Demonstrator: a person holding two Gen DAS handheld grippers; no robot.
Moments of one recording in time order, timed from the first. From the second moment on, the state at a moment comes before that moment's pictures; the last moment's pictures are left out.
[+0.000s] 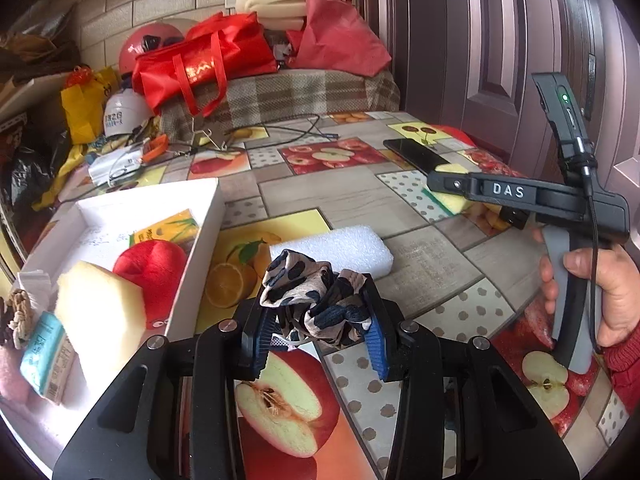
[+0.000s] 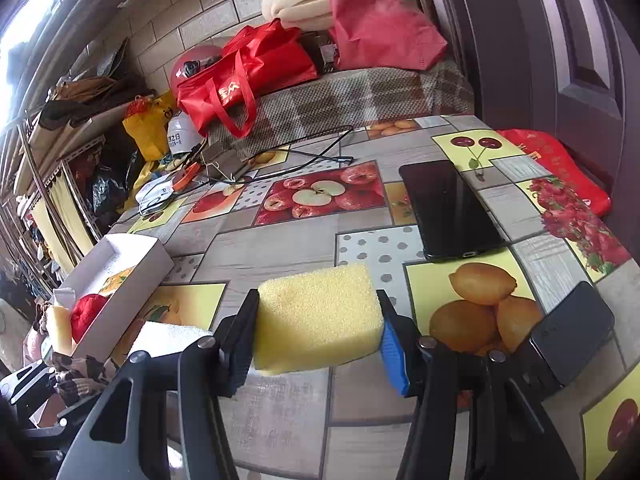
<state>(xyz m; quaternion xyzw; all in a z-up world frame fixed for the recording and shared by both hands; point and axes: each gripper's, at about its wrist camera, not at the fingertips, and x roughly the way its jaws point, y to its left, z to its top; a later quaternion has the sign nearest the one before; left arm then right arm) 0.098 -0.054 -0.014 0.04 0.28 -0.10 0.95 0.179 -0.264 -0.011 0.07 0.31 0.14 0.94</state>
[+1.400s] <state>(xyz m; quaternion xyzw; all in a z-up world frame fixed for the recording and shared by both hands) 0.013 0.058 -0.002 -0.02 0.17 0.05 0.98 0.028 -0.127 0.001 -0.05 0.18 0.22 0.96</state>
